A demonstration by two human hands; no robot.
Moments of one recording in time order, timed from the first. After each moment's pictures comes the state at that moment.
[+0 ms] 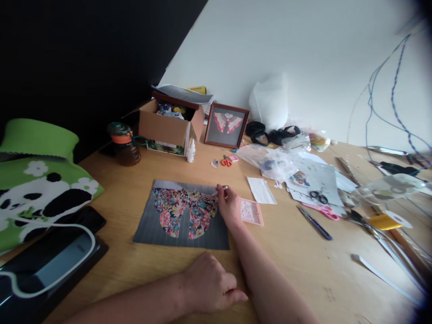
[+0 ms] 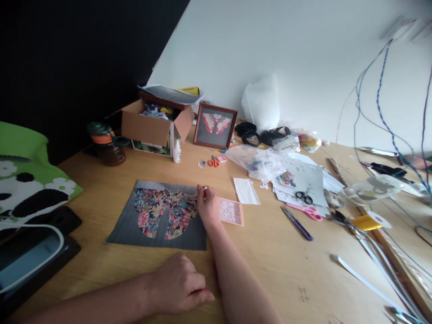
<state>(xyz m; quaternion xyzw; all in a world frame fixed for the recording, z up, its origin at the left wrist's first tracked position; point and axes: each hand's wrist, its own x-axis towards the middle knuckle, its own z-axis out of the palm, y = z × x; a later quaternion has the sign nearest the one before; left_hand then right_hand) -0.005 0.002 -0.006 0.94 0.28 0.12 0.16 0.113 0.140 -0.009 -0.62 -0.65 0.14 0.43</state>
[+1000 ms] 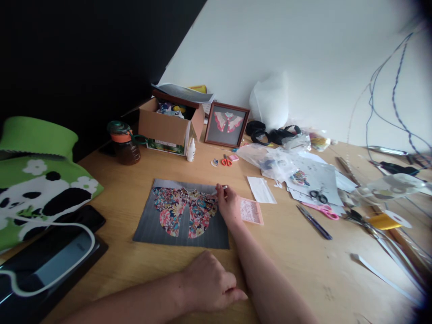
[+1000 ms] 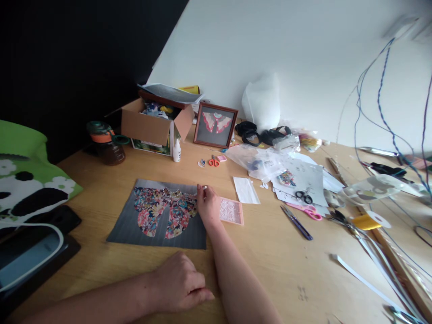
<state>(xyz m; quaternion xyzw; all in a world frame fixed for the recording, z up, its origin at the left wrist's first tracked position) -0.005 0.003 0.005 0.94 0.29 0.05 0.16 0.114 0.141 -0.010 -0.62 -0.65 0.14 0.41</state>
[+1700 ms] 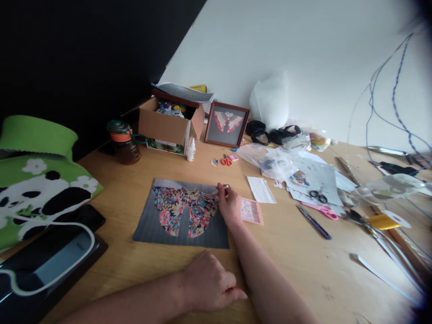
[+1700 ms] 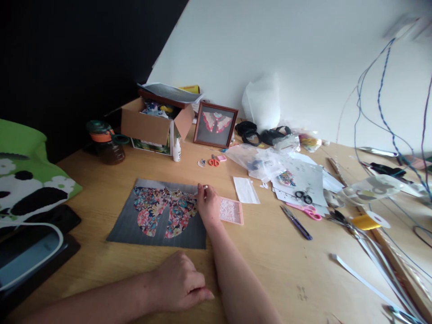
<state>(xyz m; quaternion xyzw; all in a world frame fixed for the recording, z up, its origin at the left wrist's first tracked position) -0.004 0.003 0.005 0.94 0.28 0.08 0.16 0.113 0.140 -0.008 -0.63 -0.64 0.13 0.42</state>
